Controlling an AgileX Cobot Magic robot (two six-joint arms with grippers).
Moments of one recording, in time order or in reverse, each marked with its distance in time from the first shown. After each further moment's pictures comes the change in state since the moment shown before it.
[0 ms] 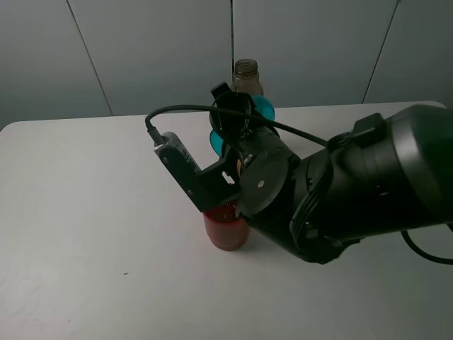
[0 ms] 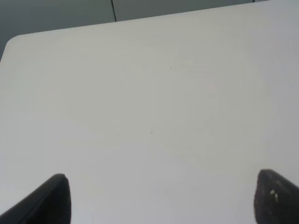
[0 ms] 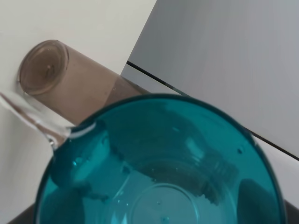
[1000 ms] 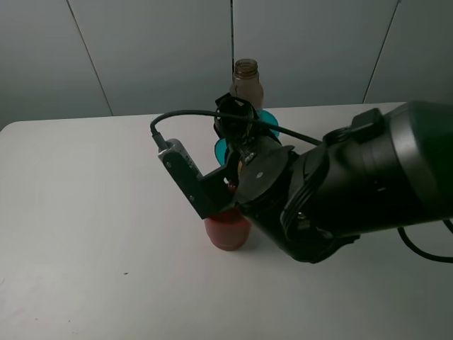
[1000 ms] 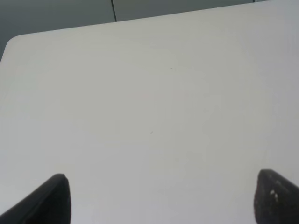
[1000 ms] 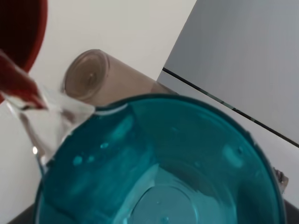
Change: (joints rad) left arm 0.000 0.000 0.000 0.000 0.000 0.000; right arm 0.000 0.000 -0.009 0.130 -0.043 -0.087
